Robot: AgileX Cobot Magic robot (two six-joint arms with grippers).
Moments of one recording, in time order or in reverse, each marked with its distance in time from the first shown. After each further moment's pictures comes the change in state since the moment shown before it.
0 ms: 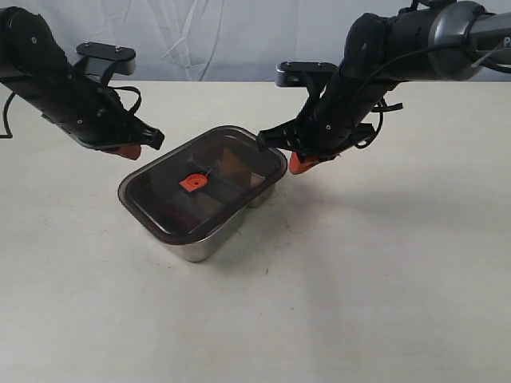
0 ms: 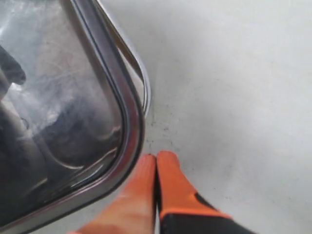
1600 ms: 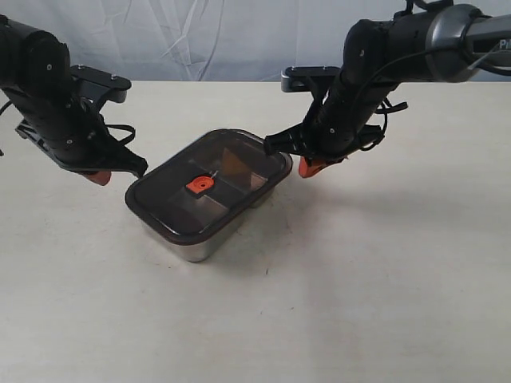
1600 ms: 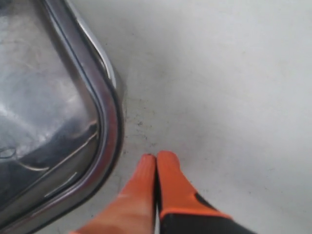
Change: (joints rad) left arm -0.047 0.000 0.033 0.356 0.125 -0.317; right arm 0.000 0.013 0.000 -0.097 0.013 0.087
